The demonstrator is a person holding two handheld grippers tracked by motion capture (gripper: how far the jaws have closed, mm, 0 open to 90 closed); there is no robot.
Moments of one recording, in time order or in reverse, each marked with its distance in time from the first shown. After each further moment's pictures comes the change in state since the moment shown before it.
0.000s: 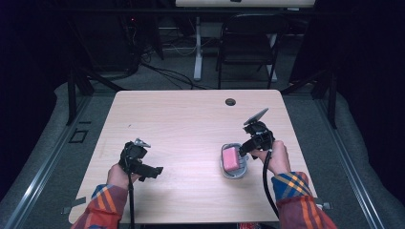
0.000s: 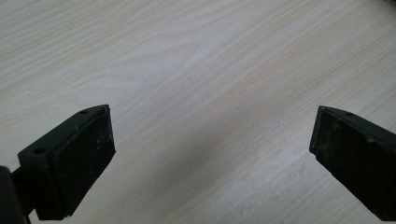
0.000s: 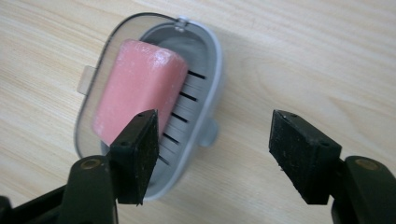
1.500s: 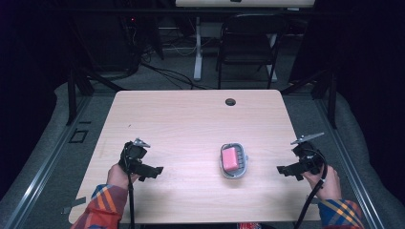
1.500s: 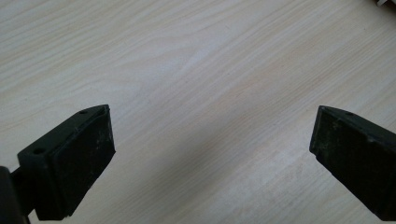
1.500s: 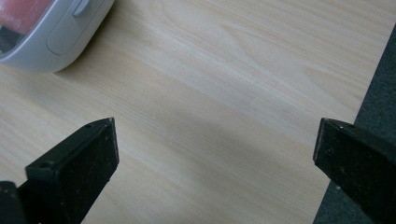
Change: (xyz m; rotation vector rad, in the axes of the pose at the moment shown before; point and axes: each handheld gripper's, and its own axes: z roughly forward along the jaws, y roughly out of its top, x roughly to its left) left arm 0.000 0.000 -0.001 -0.018 -0.007 0.006; right arm -0.092 -0.116 -0.021 -0.222 -0.026 -0.087
